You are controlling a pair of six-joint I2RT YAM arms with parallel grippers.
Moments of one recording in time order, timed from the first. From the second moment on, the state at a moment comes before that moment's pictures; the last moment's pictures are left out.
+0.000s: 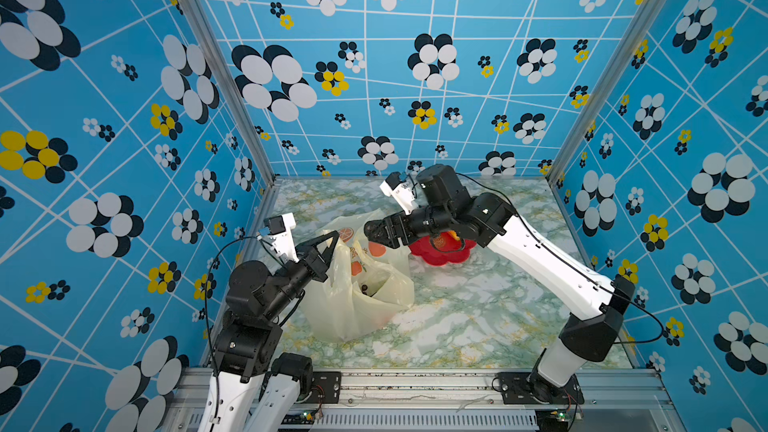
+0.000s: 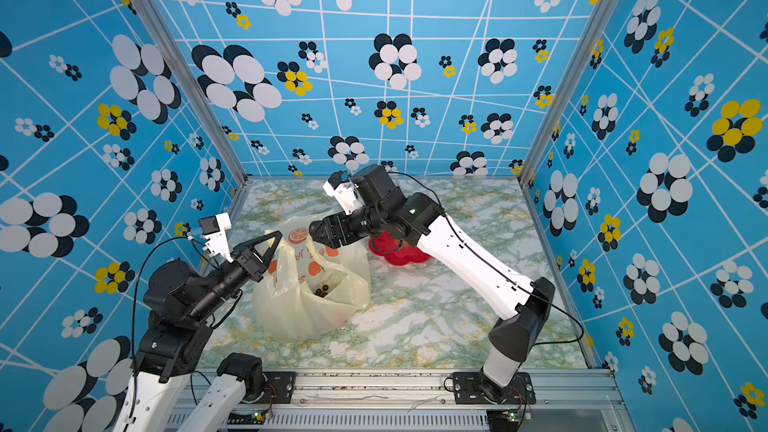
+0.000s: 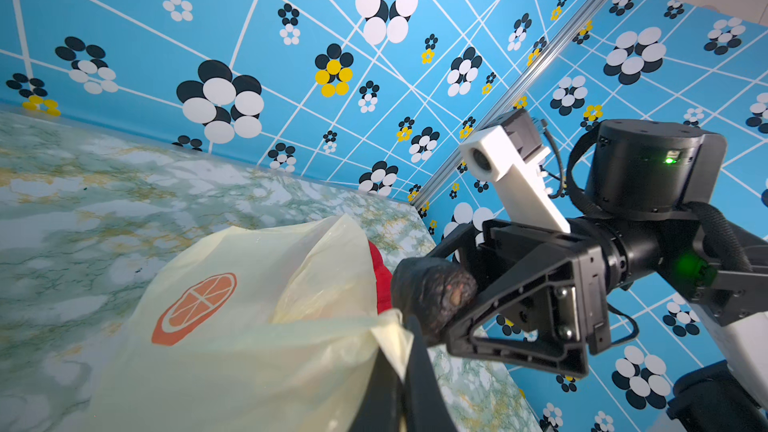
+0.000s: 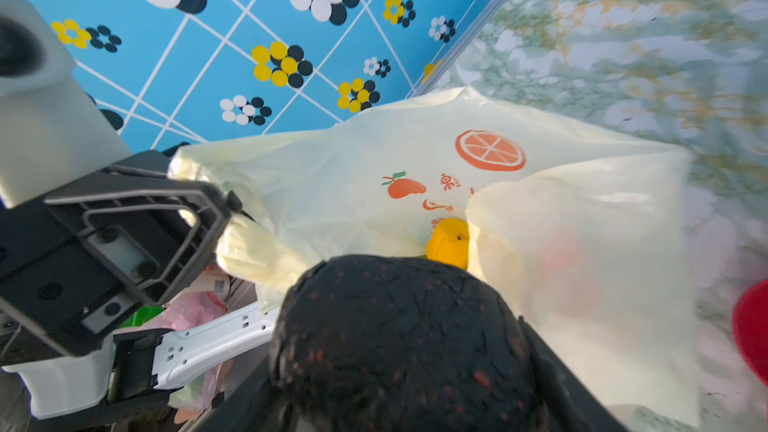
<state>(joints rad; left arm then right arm) -0.18 0.51 0.82 -0.29 0.42 -0.67 0.90 1.75 1.92 -0.82 -0.43 0.37</state>
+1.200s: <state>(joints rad) -0.18 0.48 0.79 -0.26 0.43 -0.67 1.02 2.09 1.96 -0.96 -0.43 0.43</state>
